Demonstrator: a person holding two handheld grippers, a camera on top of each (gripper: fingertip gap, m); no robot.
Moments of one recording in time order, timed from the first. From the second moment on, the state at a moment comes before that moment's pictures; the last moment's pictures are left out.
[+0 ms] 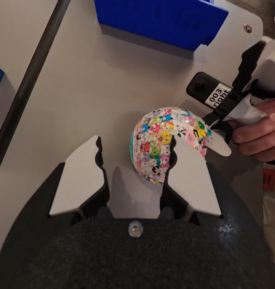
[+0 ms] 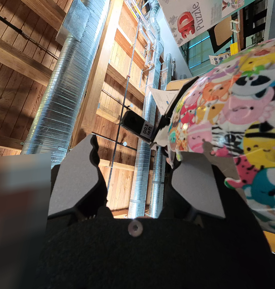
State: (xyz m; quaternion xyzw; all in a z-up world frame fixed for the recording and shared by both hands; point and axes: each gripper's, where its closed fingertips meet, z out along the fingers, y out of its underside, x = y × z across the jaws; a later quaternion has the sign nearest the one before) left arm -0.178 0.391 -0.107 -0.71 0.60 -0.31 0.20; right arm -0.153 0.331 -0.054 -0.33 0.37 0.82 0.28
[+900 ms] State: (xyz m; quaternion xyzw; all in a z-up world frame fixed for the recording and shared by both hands) left arm -0.197 0.344 -0.096 -0.68 0.59 -0.42 0.12; right arm -0.169 0.269 -0.044 -0.47 0.30 0.80 0.22
